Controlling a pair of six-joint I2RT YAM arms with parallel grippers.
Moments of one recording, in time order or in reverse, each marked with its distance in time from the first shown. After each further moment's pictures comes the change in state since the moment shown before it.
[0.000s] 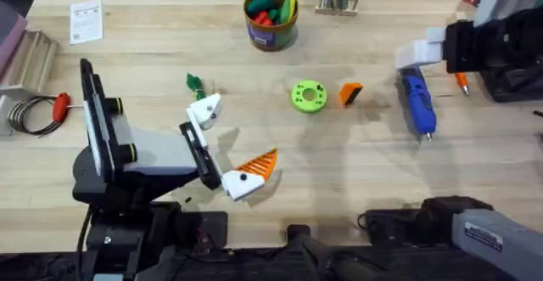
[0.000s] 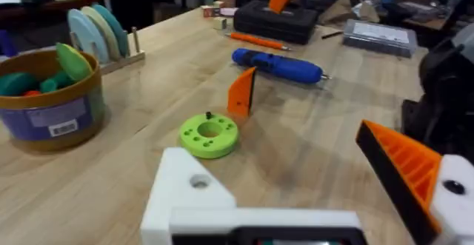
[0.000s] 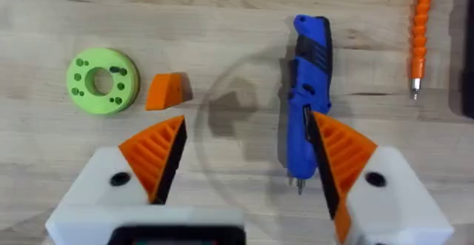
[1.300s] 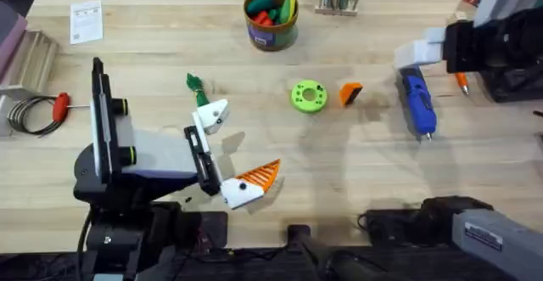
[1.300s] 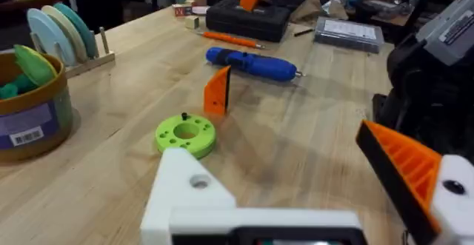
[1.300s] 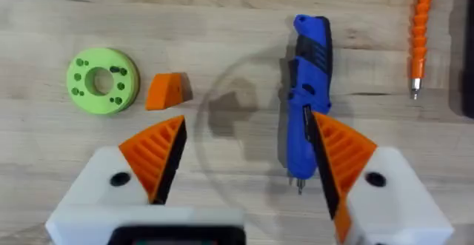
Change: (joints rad) left arm 0.000 0.000 0.000 -0.015 0.092 0.000; right arm 0.000 0.000 0.000 0.000 0.000 0.000
